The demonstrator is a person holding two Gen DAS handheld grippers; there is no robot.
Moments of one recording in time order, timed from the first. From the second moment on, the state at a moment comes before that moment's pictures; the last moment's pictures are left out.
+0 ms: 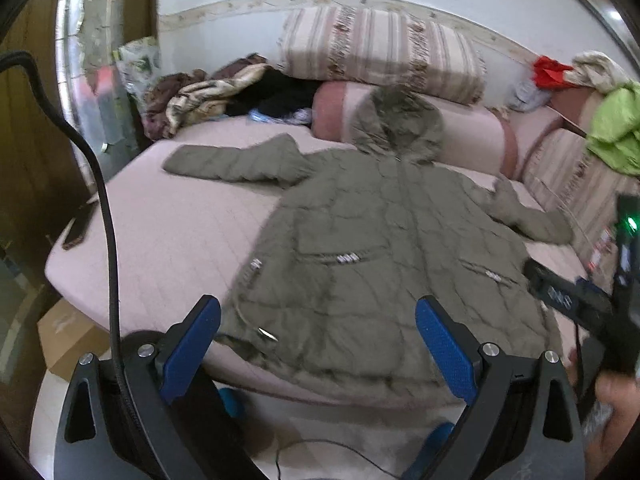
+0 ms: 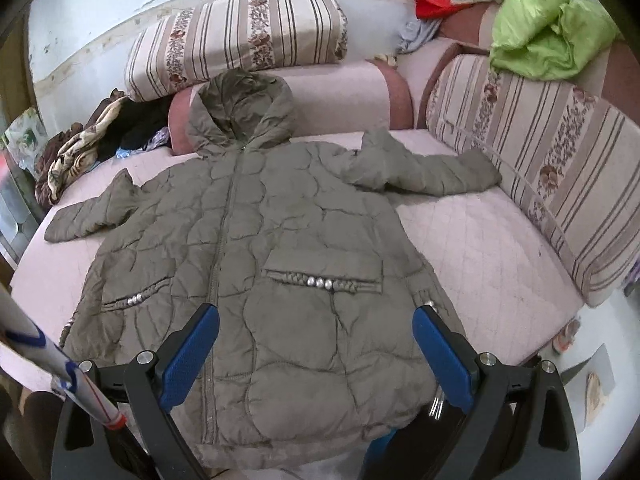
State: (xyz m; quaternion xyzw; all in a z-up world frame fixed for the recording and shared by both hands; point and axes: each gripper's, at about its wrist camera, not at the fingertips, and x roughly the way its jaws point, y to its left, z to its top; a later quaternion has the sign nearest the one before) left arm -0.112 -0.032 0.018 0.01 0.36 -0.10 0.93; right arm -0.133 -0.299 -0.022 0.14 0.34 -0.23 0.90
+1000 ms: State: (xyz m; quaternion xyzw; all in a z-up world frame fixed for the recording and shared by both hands) left arm -0.043 -0.019 -0.009 0.08 0.34 -0.01 0.94; right arm -0.104 -0.311 -0.044 0.15 0.40 -0.23 0.88
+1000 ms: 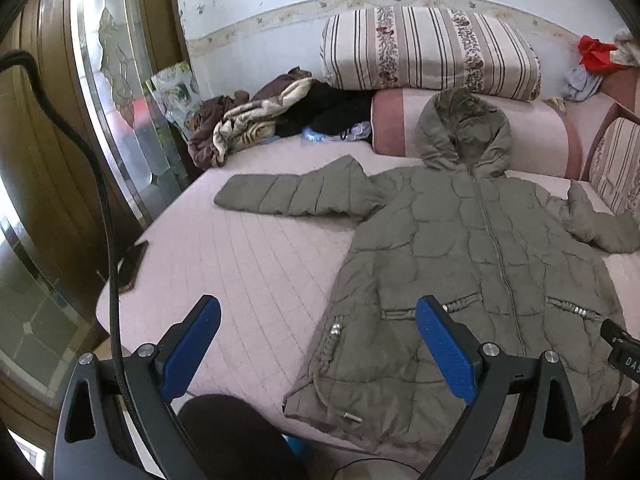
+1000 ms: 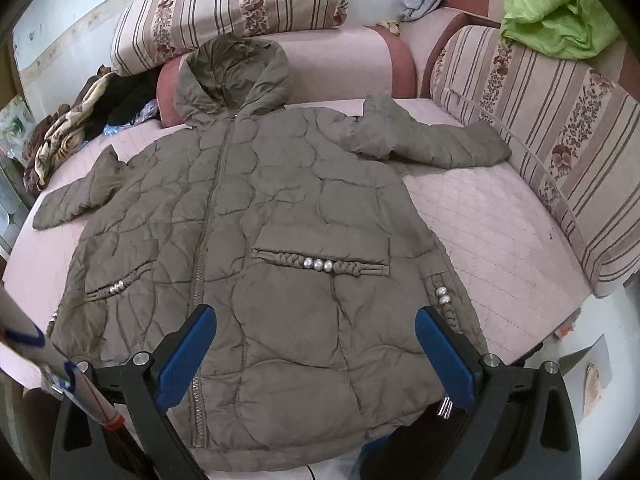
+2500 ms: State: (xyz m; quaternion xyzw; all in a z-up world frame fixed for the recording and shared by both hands) left arm 0.004 0.027 -0.073 0.01 0.48 -0.04 0.88; right arm -0.055 -0.243 -0.052 0.06 0.44 -0.19 0.88
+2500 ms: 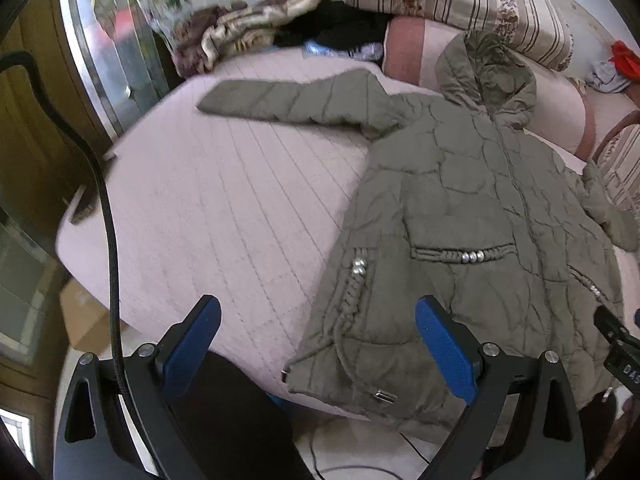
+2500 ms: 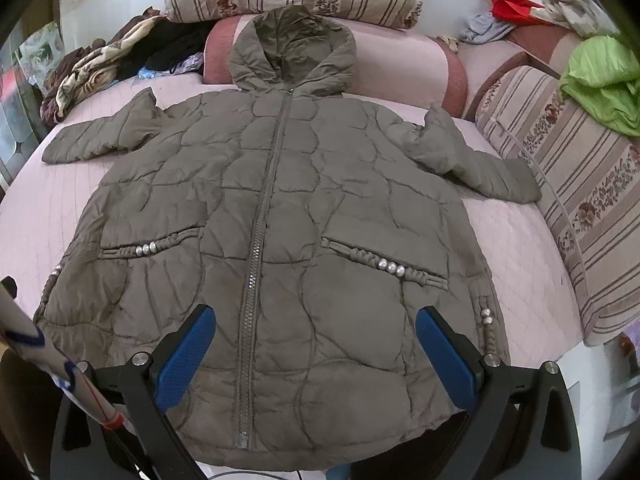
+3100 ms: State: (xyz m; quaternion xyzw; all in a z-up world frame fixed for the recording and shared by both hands) left arm 0.047 0.055 -0.112 -0.04 0.56 -0.05 0.83; right arm -0.021 -0.233 -0.062 0.03 0.47 -0.20 0.86
